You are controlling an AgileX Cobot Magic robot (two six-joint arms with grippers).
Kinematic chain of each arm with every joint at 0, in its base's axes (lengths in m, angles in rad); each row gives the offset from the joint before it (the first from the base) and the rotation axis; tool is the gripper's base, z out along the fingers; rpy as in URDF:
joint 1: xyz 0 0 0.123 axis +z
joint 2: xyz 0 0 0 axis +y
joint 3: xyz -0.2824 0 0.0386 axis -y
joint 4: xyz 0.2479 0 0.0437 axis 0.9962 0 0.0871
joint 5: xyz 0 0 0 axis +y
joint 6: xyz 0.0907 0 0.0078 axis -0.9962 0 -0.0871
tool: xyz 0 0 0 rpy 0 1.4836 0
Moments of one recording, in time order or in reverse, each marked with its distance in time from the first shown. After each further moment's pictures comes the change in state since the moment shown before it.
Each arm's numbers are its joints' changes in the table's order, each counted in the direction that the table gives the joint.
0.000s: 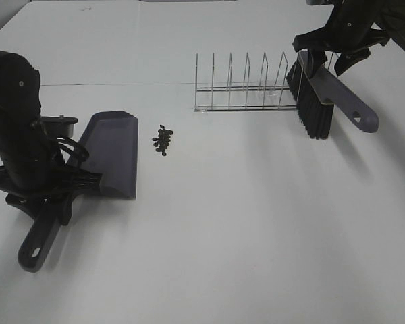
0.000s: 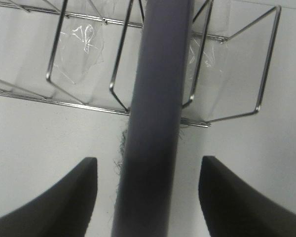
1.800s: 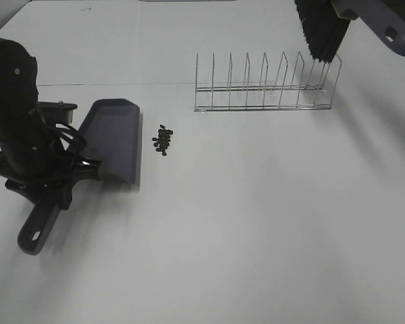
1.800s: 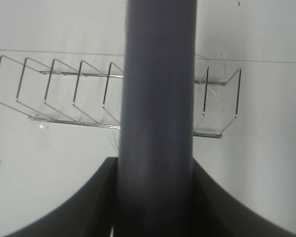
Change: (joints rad) left arm 0.000 -0.038 0.042 0.041 0.002 0.007; right arm 0.011 -0.235 0.059 0.091 0.102 -0.094
